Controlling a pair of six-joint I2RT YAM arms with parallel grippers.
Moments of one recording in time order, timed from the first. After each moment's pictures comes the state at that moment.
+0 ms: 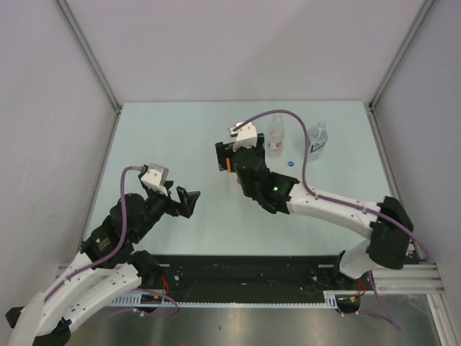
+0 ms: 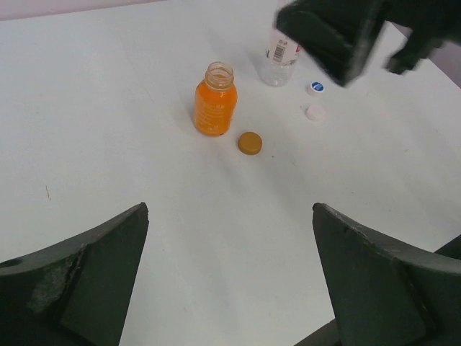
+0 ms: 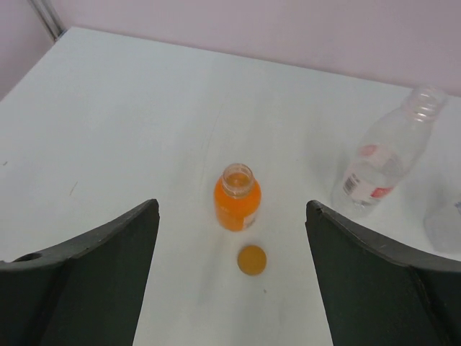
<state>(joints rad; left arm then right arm) -0.76 0.45 0.68 -0.45 -0.26 -0.23 1.05 1.56 1.24 0.12 0.78 0.15</state>
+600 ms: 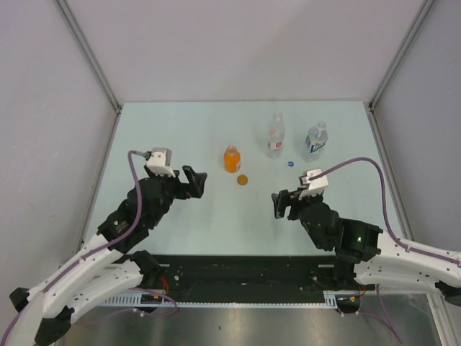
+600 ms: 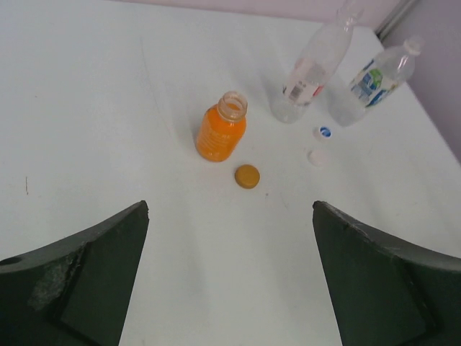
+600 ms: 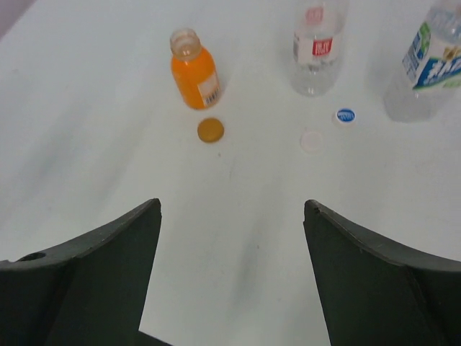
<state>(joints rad) -0.76 0.66 0.74 -0.30 -0.38 -0.39 1.25 0.71 0.71 -0.31 0.86 0.41</state>
